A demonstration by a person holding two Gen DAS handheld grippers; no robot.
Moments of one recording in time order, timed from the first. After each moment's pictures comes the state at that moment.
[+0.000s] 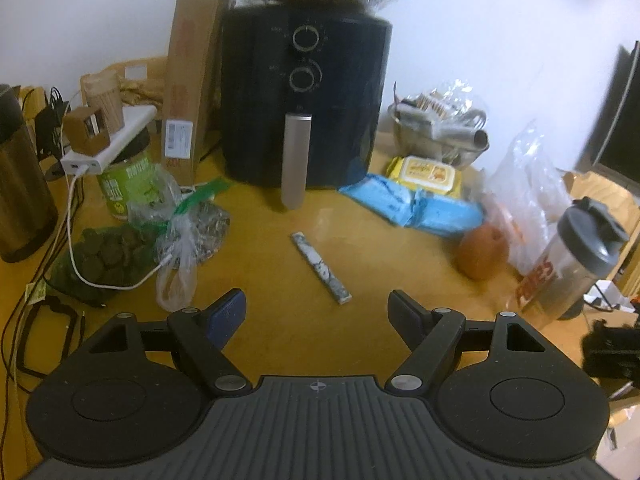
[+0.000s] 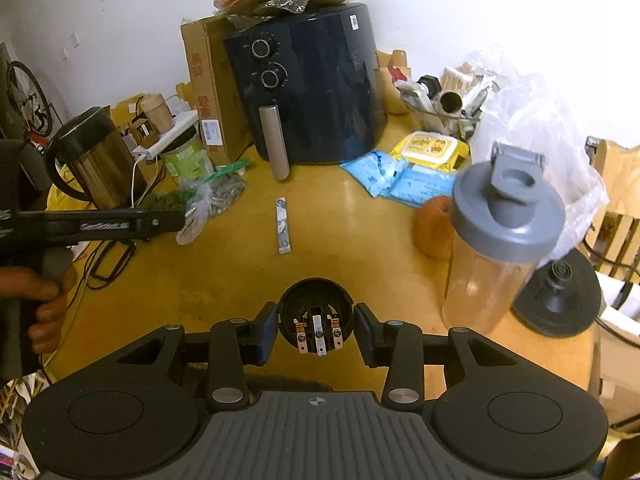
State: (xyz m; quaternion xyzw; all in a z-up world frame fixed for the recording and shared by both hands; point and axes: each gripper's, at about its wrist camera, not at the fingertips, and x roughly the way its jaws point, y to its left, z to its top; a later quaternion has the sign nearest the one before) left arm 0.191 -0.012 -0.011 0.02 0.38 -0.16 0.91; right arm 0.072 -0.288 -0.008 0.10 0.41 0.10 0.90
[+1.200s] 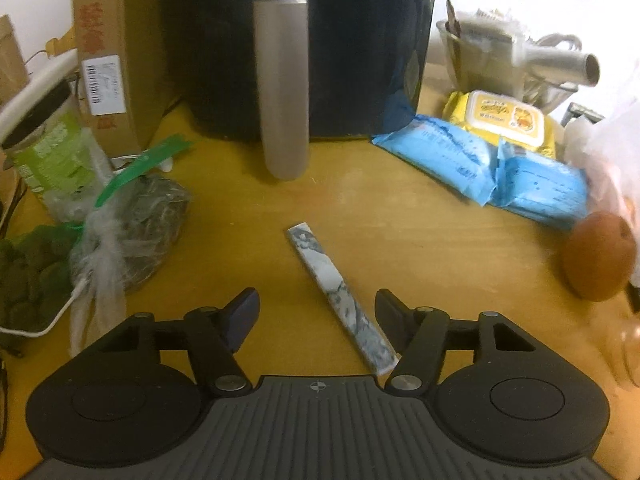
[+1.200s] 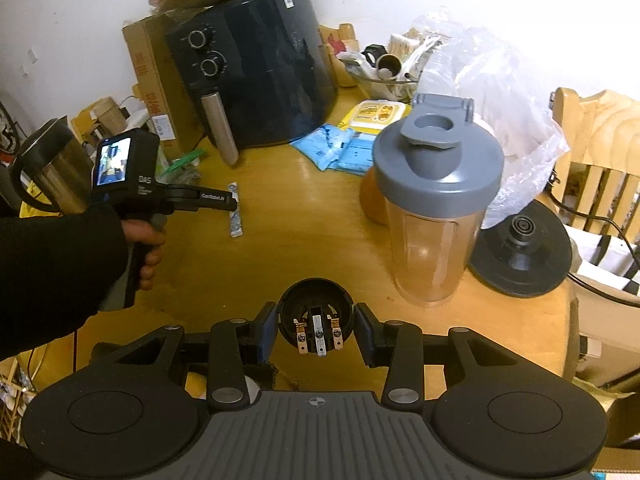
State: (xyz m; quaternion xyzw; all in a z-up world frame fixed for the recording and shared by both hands) left arm 0.323 -0.077 -0.120 0.07 0.45 -0.12 0.88; right arm 0.073 -0.326 -0.026 0.13 0.44 0.05 0.88
